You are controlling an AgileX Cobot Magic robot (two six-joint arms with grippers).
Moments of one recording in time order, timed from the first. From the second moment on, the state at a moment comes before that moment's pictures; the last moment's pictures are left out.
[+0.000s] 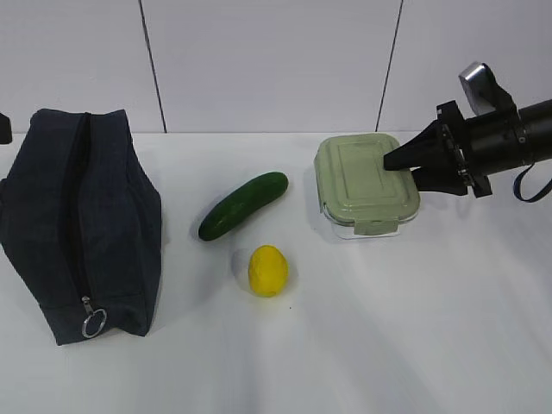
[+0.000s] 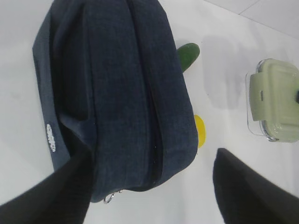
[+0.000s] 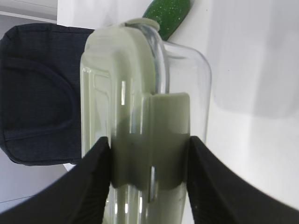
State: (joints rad) left arm -0.05 1.05 -0.87 -0.57 0.78 0.04; right arm -0.15 2.02 -1.31 1.22 1.14 -0.86
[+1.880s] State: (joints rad) left arm 0.21 1.53 -0.88 -1.21 0.90 0.77; right arm -0.08 2.00 -1.31 1.30 1.15 -0.82
